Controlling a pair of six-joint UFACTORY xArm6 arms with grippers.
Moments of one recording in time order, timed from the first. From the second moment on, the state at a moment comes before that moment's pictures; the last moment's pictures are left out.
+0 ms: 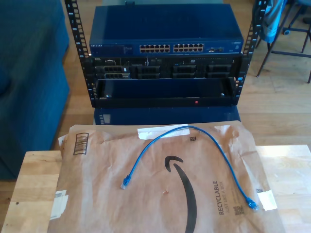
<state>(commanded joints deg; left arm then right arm) 75.6 -33.6 -31.6 -0.3 90.2 -24.1 -49.0 -34.9 -37.6 3.7 74.0 36.8</state>
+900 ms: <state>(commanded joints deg) 59.9 -32.0 -40.3 -10.3 90.3 -27.5 -3.6 -34.7 -53.1 8.7 84.3 58.2</state>
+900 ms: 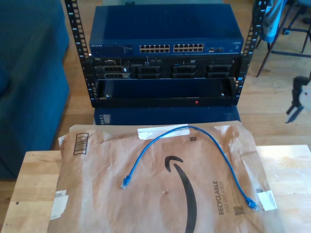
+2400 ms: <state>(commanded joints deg) 53.8 -28.0 -40.4 -10.2 90.0 -30.4 33.0 3.4 -88.5 8.2 83.9 51.6</state>
